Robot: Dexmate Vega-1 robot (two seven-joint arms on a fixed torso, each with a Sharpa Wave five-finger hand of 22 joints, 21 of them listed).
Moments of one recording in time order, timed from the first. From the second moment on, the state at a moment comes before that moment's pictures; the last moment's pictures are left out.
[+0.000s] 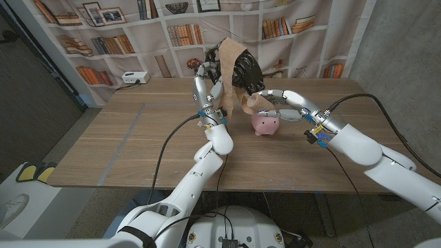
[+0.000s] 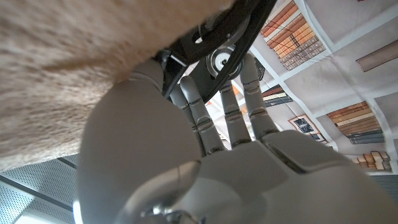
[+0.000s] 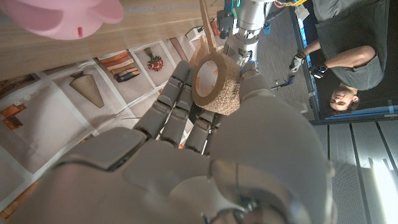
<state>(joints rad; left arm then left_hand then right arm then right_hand) 0.80 -0.12 0.31 -1.14 0.72 -0.56 1.12 1.30 -0.03 0.30 -0.17 0.55 0.62 -0.02 0.75 0.81 0.66 -0.10 0.89 1.02 0.66 0.08 0.66 0.56 0.42 0.06 1.37 0.21 -1.30 -0.94 -0.14 -2.06 0.06 0.39 -0.03 1.13 0.14 0.19 -0.16 0.18 0.55 -0.17 0.28 0.24 0.66 -0.17 0.28 0.42 0.63 -0.06 0.39 0.51 0.54 -0.05 0.55 0.22</state>
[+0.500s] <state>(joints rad) 0.81 -0.12 0.28 -1.16 0.81 -0.53 1.12 1.30 -0.03 0.30 -0.16 0.56 0.63 -0.02 0.76 0.81 0.66 -0.10 0.89 1.03 0.67 0.09 0.66 0.56 0.42 0.06 1.37 0.22 -1.35 -0.90 -0.04 -2.08 0.04 0.42 -0.05 1.13 0.14 0.20 -0.16 0.18 0.56 -0.16 0.28 0.24 0.66 -0.17 0.28 0.42 0.63 -0.06 0.39 0.52 0.54 -0.05 0.56 0.22</state>
